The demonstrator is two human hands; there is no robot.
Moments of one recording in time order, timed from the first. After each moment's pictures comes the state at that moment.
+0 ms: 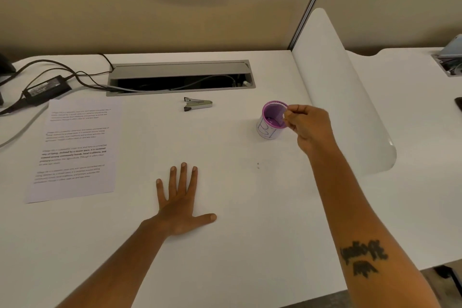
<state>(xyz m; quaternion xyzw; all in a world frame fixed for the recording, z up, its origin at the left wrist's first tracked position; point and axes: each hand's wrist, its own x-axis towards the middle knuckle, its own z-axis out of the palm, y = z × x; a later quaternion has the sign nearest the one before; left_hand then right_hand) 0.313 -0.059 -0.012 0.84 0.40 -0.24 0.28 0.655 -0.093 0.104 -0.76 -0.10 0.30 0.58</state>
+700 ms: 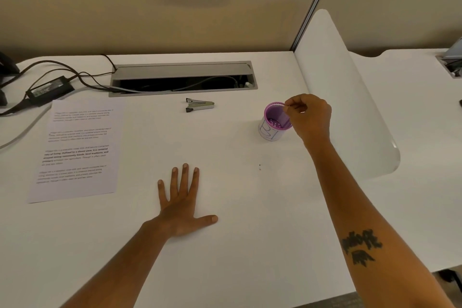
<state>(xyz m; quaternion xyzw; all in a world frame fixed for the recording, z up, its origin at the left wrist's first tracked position) 0.316 -0.057 -0.012 0.84 0.39 -0.23 0.28 0.676 -0.084 0.093 -0.84 -0.38 0.04 0.37</state>
